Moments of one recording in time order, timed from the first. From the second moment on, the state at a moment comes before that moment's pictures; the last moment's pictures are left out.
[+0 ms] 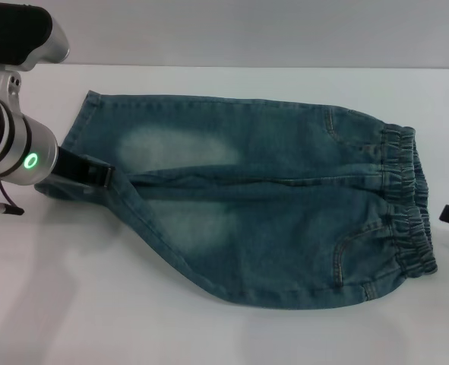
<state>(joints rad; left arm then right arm) -0.42 -2.07 1.59 1.61 -0.33 -1.40 -0.07 -0.05 2.08 -1.08 -1.22 1.35 1.24 -0.59</state>
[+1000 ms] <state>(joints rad) -0.44 -2.06 1.63 1.67 -0.33 -1.46 -0.05 -0.12 2.08 -1.22 -1.30 1.26 1.16 -0.47</state>
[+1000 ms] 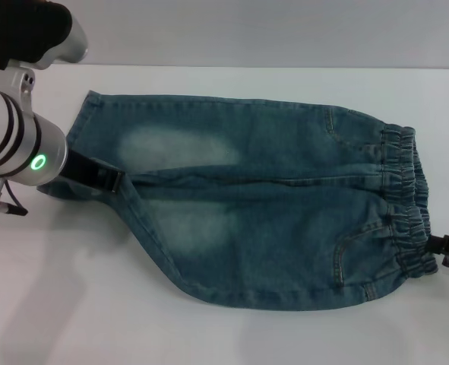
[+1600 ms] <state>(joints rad) -0.46 -2.06 1.64 1.67 -0.33 -1.48 -0.05 -0.08 2.08 -1.22 -1.25 1.26 1.15 -0.49</state>
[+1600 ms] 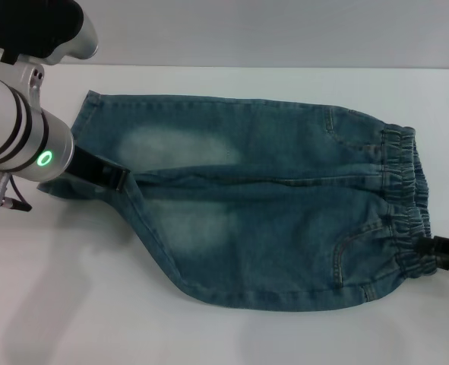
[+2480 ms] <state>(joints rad) -0.47 -2.06 1.64 1.67 -0.33 -1.49 -0.04 -0.05 2.08 -1.24 -1.18 1.29 1.15 -0.50</state>
